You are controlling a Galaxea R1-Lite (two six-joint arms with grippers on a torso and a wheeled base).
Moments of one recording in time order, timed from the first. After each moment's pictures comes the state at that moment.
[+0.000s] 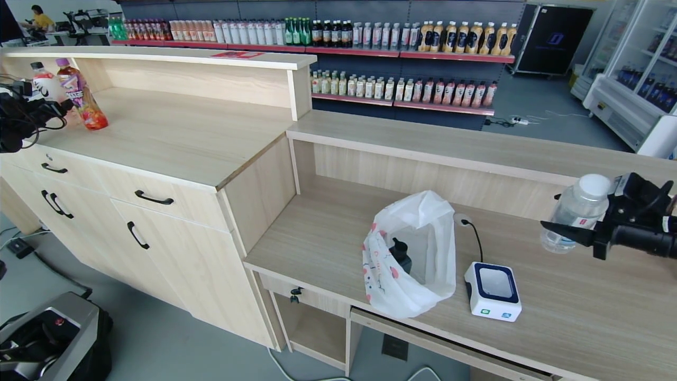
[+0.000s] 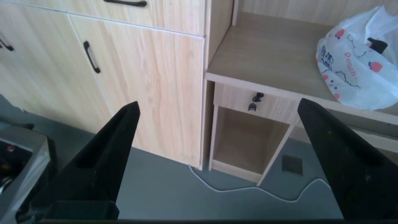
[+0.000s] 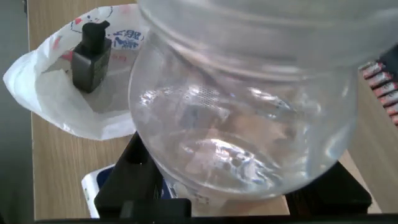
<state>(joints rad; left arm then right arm) 0.00 0.00 0.00 0.00 -0.03 0.00 -0.39 1.76 -0.76 -0.67 0.92 -0.91</state>
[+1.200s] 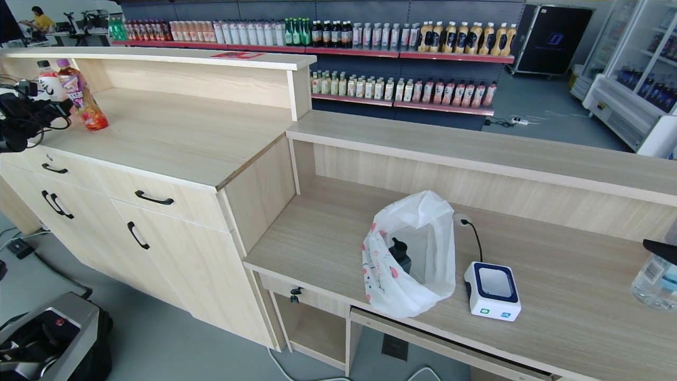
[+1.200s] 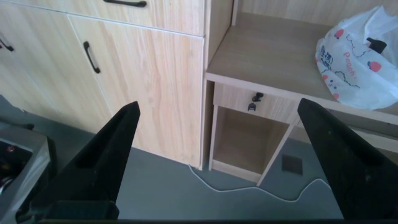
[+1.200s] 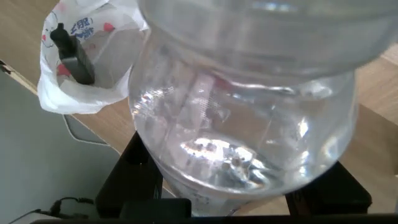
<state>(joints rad) 0.00 0.00 0.00 0.00 -0.03 0.00 -0.66 1.33 -0.56 -0.40 0.77 -0.49</state>
